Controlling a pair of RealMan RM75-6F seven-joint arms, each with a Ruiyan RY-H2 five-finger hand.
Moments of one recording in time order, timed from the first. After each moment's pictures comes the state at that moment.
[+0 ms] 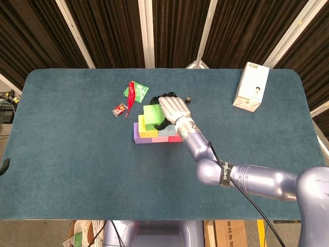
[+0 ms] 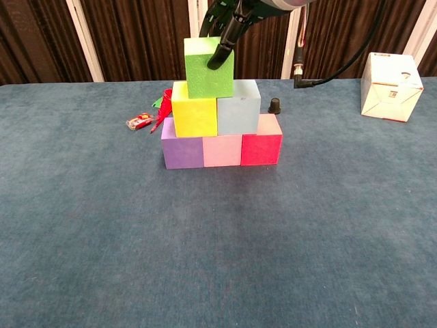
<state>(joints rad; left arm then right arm) -0.05 -1.25 -0.24 -1.57 1.30 1.65 0.10 1.45 -1.29 0.28 -1.59 -0.07 0.77 -0.42</state>
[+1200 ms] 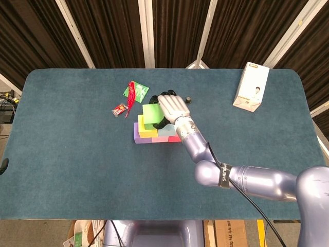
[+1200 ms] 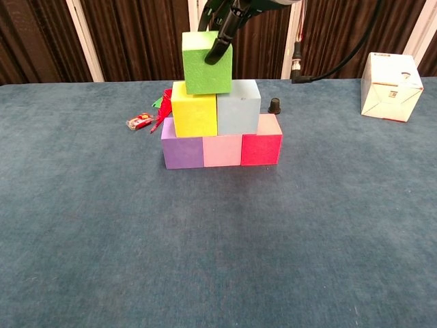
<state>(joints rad) -0.05 -1.25 -0.25 -1.57 1.29 1.65 0.09 1.44 -1.30 0.29 -1.60 -0.07 0.81 -0.43</state>
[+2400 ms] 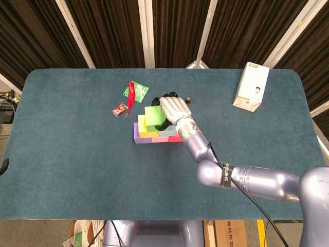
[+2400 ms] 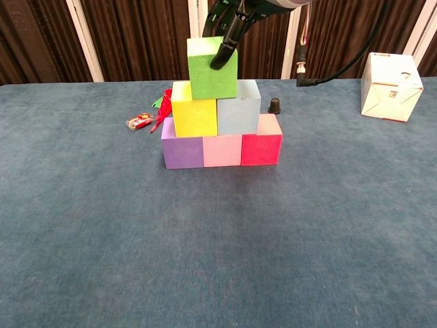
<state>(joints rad) -0.05 -1.25 -0.25 -1.58 1.28 1.65 0.11 1.44 -1.29 0.29 -1.61 -0.05 0.79 -0.46</state>
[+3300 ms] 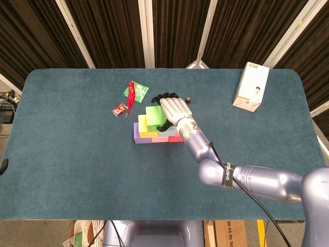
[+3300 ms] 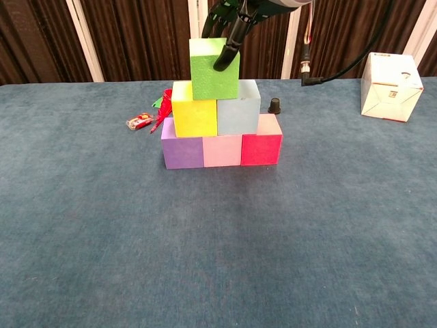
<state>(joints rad) -0.05 -1.26 -0.25 -1.58 1.28 1.66 0.12 1.45 -1.26 0.27 -1.62 -0.03 0.76 -0.48</state>
